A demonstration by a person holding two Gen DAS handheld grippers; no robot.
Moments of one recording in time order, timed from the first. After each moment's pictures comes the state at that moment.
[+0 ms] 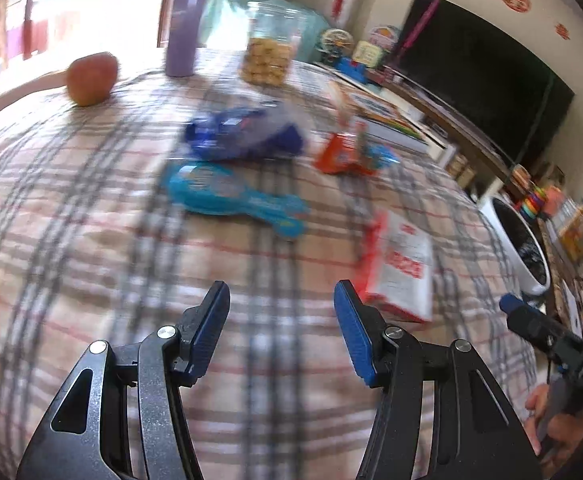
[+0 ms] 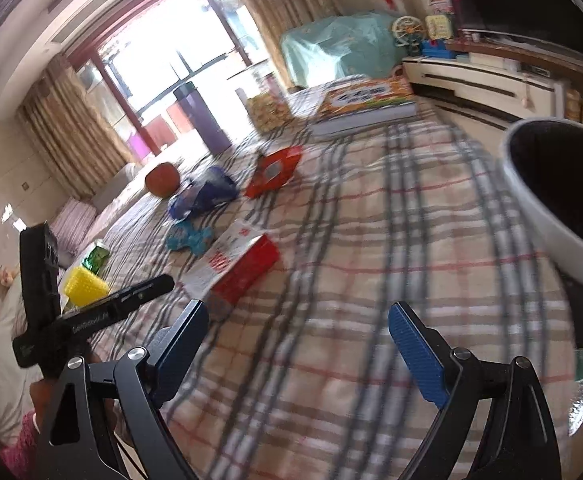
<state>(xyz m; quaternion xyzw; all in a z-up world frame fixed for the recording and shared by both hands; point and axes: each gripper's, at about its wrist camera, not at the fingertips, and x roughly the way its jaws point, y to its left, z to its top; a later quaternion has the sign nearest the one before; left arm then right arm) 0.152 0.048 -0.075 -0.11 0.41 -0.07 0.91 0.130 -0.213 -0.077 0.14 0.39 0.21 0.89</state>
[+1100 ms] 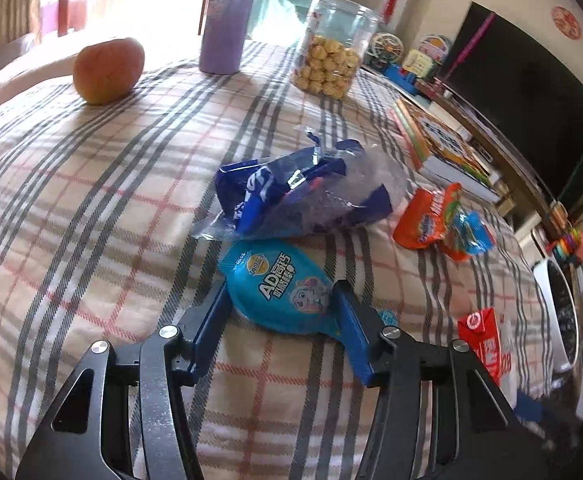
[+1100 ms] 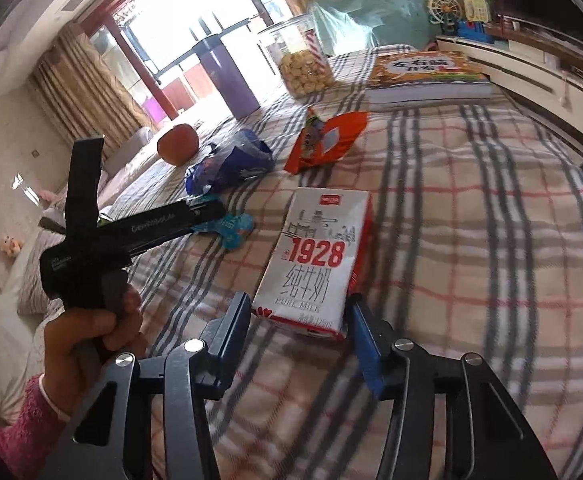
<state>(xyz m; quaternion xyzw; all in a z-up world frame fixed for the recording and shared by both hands) 0.238 0.065 -0.087 -0.13 0.42 -0.01 0.90 0.165 -0.166 -0.087 0.11 0.43 0.25 0.86</state>
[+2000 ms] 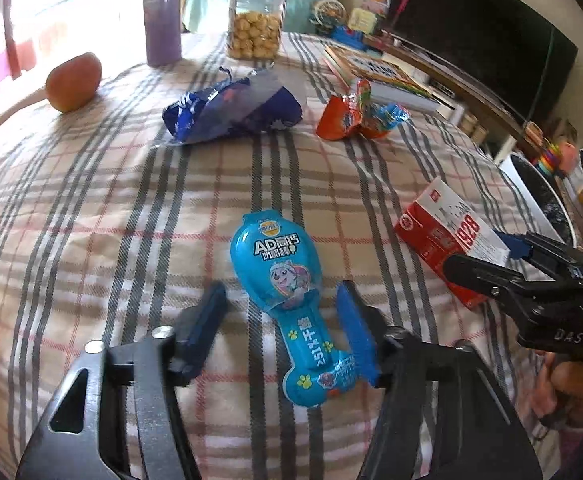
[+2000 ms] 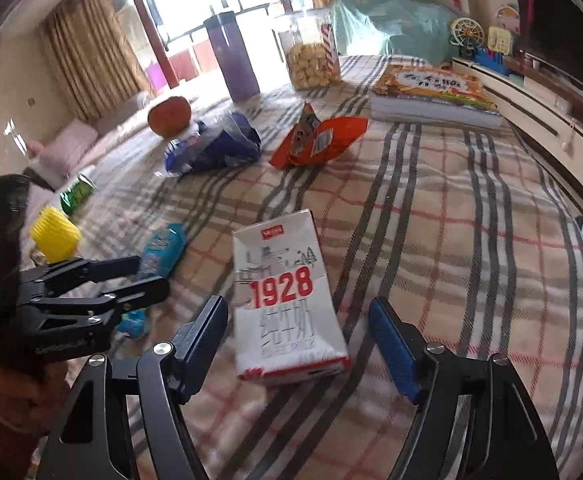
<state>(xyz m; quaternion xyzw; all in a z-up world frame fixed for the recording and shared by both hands) 0.168 0.022 -0.091 -0.03 0.44 -0.06 0.90 0.184 -0.156 -0.097 0.01 0.43 0.25 0.87</state>
